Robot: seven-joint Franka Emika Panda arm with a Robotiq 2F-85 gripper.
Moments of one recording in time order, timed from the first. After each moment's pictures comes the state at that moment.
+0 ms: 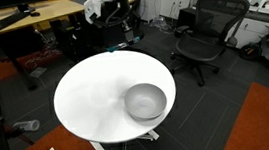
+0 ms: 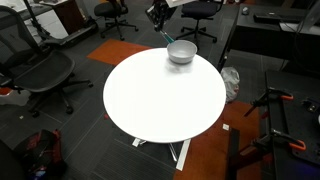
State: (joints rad) arm 0.01 0.42 -0.15 -1.79 -0.04 2.49 0.41
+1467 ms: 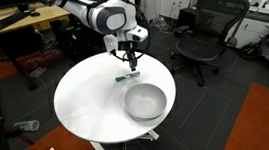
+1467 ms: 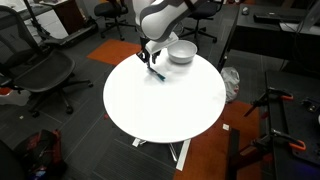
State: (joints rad) arm 0.02 0.89 -0.14 -1.38 0.03 2.37 0.42
